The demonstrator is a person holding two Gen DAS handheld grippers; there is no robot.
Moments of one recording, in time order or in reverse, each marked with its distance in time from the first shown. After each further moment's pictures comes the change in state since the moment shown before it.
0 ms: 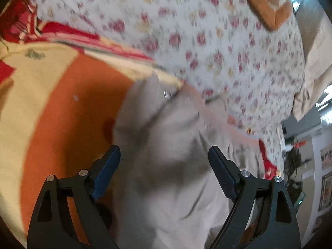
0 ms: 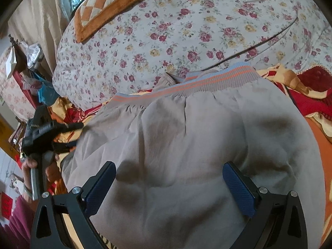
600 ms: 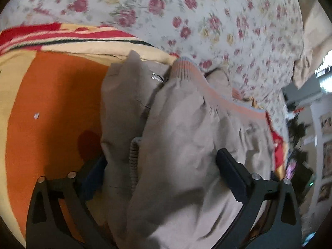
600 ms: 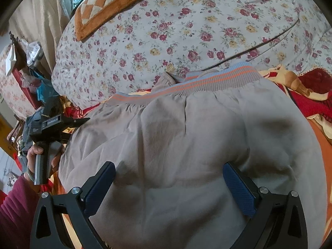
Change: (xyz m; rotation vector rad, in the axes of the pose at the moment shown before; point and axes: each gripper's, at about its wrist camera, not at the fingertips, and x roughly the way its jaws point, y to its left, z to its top) left arm 0.058 -0.008 0.010 0.186 0.242 -0.007; right arm 0.005 0.000 0.000 -0.011 -0.001 -0.010
